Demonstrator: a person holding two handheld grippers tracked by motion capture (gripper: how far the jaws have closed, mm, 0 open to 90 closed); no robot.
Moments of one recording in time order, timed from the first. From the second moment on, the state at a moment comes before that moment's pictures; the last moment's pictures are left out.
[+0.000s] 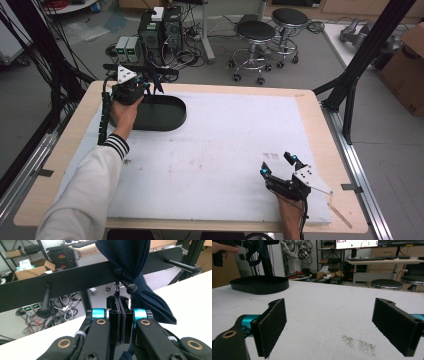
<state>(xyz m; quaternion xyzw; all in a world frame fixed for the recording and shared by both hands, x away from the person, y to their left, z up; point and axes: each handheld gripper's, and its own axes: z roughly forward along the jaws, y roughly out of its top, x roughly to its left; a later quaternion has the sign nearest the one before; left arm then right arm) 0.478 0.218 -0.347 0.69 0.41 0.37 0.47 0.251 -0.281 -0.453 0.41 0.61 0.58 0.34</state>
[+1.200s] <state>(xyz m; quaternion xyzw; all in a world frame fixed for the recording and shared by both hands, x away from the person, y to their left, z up) 0.305 0.291 -0.418 0.68 0.31 0.30 0.60 0.250 -0.280 -0.453 0.41 0.61 0.58 0.35</state>
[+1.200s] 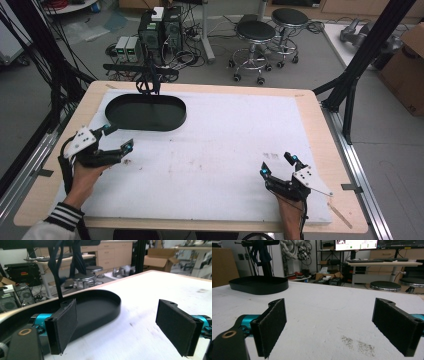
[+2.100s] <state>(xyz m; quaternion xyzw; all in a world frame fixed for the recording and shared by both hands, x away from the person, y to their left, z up) 0.283 0.306 -0.455 0.63 0.30 0.31 0.65 0.248 -0.279 -0.453 0.41 0.61 0.58 0.36</state>
